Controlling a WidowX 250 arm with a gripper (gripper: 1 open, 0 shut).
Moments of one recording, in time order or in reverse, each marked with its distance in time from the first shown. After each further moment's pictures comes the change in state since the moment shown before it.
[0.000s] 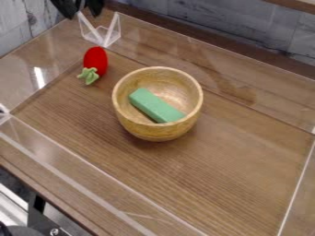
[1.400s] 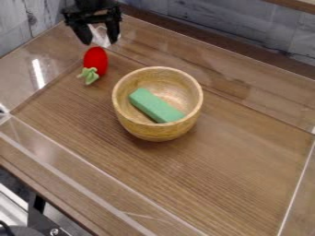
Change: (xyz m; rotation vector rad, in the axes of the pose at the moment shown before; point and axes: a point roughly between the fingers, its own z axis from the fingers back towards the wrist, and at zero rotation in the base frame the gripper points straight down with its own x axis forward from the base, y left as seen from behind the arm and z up) arm 0.009 0.003 -0.059 0.061 0.051 0.081
